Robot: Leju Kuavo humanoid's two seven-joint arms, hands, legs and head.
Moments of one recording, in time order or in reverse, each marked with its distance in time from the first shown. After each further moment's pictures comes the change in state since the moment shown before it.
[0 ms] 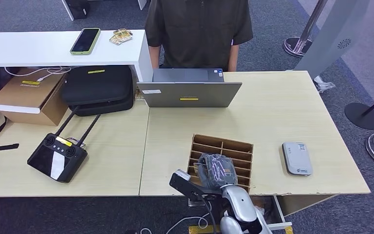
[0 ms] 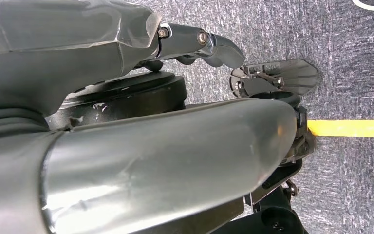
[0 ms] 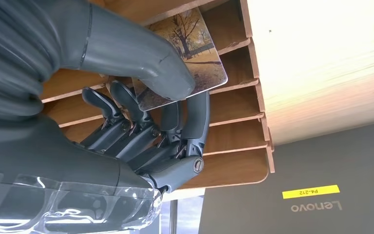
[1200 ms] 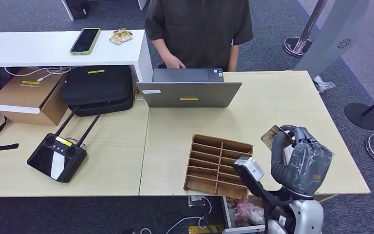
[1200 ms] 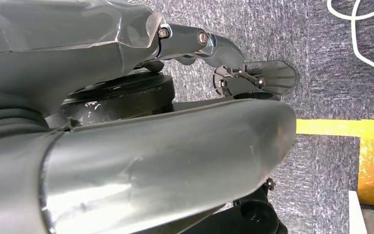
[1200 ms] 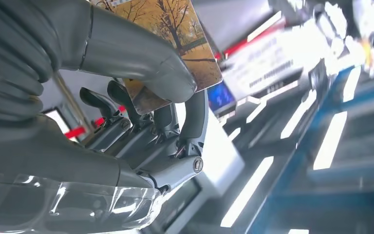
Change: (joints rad) left arm 0.012 0.000 0.000 0.000 0.046 0.008 -0.091; right arm 0.160 -0.071 -0.270 -0.474 0.203 -0.569 -0.087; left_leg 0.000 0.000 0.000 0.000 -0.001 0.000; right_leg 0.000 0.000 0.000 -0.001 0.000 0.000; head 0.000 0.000
